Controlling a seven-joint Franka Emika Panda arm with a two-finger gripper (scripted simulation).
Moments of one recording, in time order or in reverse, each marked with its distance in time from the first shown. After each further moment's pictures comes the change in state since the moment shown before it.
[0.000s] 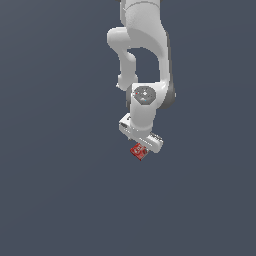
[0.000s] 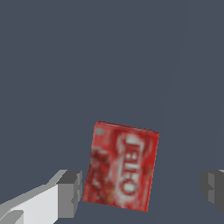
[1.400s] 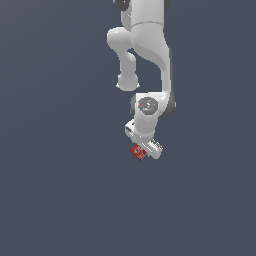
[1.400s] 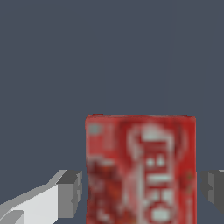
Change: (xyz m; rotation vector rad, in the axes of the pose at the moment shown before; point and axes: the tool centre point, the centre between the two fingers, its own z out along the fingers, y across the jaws) arm -0.015 -0.009 0.049 0.004 0.006 0.166
